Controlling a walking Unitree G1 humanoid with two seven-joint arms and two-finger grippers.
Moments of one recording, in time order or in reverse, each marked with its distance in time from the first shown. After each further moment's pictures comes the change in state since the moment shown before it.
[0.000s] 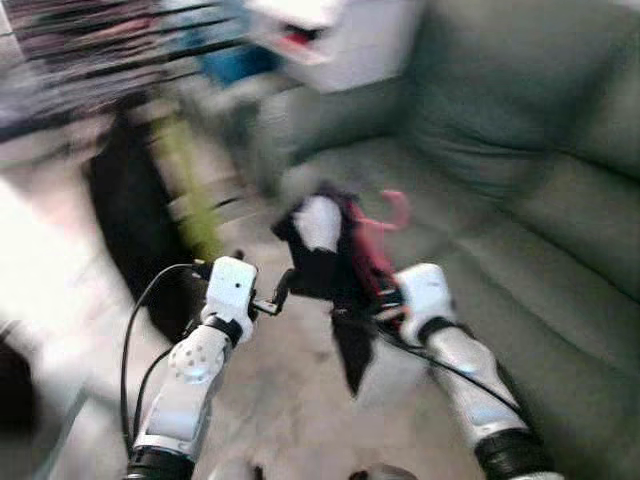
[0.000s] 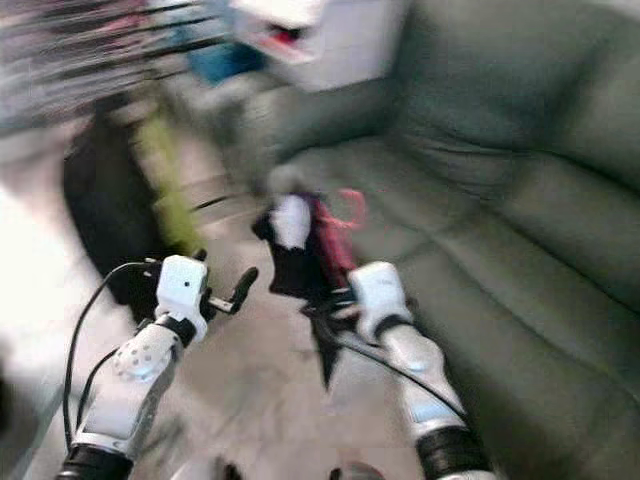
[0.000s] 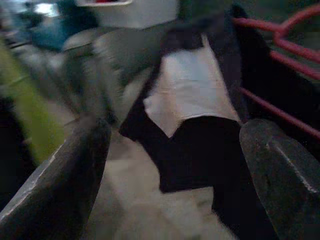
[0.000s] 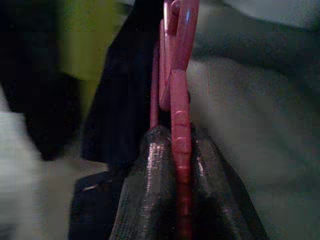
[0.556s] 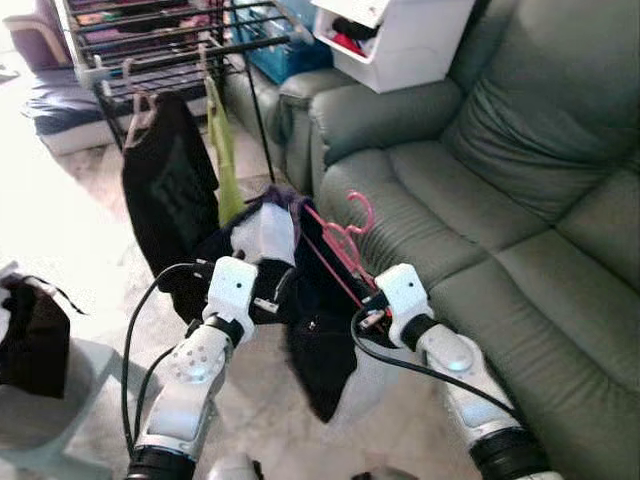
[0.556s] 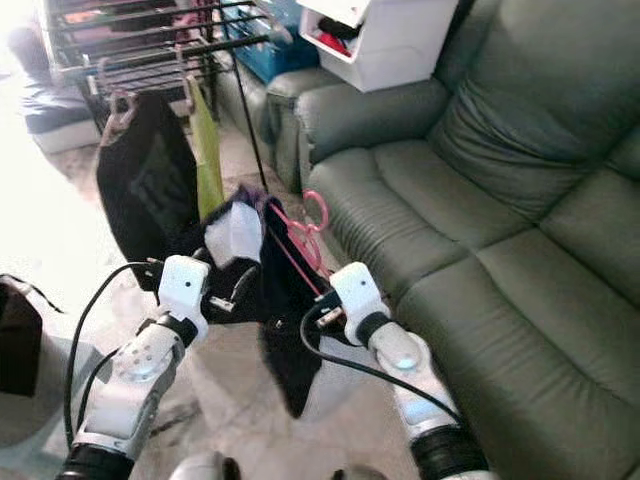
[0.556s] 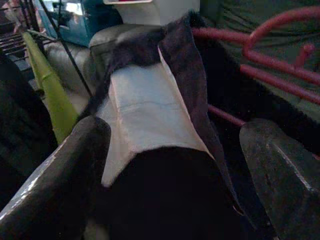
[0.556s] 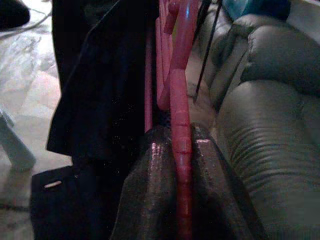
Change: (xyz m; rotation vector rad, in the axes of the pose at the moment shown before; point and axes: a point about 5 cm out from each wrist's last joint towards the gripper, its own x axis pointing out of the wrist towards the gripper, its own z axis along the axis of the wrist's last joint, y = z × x) left arm 0.002 -0.003 0.002 0.002 -0.009 -0.014; right arm -0.002 0.006 0.003 -0.057 0.014 0.101
